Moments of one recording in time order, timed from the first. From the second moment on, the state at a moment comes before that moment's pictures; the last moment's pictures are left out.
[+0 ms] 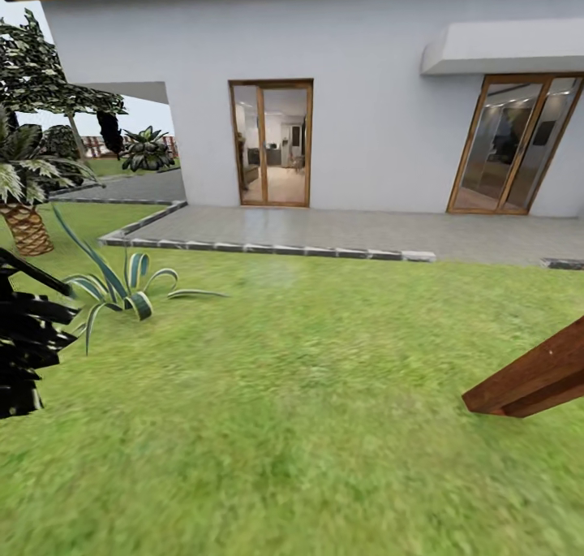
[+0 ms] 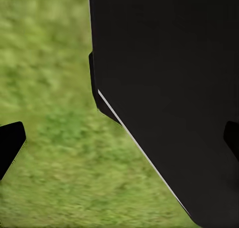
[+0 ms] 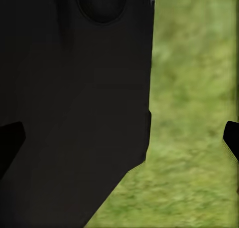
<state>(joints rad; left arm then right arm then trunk) 0.09 0.03 0.00 -0.02 -0.01 0.00 0.00 -0.05 -0.03 0.00 0.06 -0.01 0.00 0.00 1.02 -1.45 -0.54</state>
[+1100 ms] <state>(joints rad) 0.09 0.03 0.00 -0.02 -0.01 0.00 0.00 -0.05 -0.03 0.00 0.06 -0.01 0.00 0.00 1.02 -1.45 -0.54</state>
